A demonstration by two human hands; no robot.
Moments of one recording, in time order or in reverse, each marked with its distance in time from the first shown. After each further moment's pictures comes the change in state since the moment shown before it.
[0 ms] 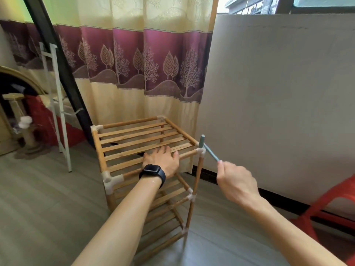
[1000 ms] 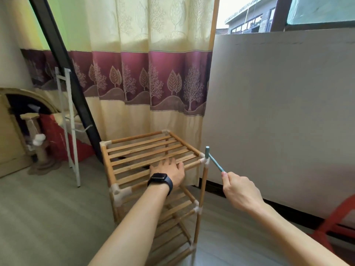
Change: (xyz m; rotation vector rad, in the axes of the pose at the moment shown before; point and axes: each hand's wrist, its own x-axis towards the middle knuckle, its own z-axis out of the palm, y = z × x) left_hand 0.001 0.005 -0.020 0.011 -0.092 -0.020; right_hand 0.011 0.005 0.002 -0.060 -0.097 -0.042
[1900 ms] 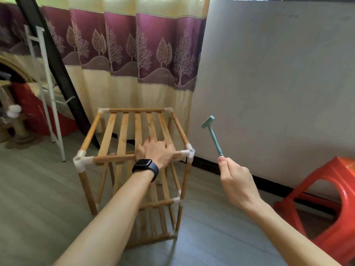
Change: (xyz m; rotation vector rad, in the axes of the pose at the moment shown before) left_hand -0.049 -0.002 0.009 0.025 0.136 0.050; right_hand -0.073 0.019 -0.001 0.284 0.138 -0.066
